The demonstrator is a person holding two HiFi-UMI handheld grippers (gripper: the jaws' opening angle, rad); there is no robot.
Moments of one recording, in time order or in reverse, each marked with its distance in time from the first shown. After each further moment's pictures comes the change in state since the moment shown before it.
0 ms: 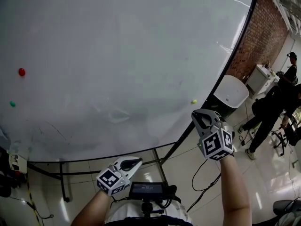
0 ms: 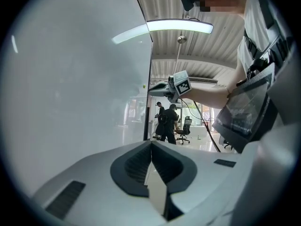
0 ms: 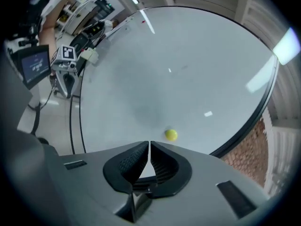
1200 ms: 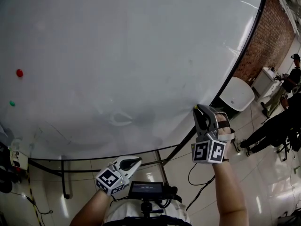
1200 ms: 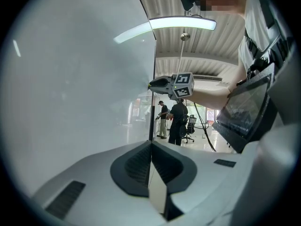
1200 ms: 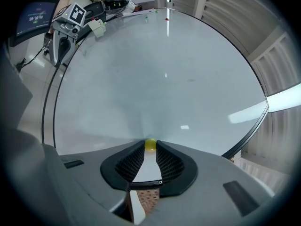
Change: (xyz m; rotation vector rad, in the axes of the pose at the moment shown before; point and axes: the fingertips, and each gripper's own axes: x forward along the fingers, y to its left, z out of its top) left arm 0.010 0.016 0.001 0.000 0.016 0.054; right arm 0.017 -0.030 0.008 -0.264 0.019 -0.281
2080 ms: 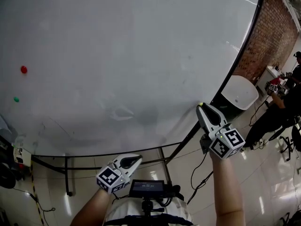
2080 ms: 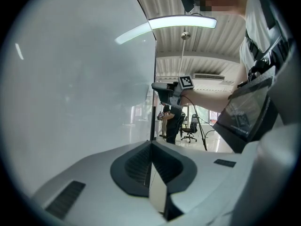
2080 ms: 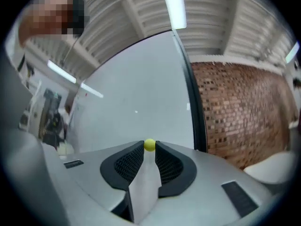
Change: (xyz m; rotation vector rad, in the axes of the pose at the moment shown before) left arm -0.009 -0.008 0.003 0.001 0.003 0.037; right arm -0.024 -0.028 -0.008 1.291 -0.448 0.149
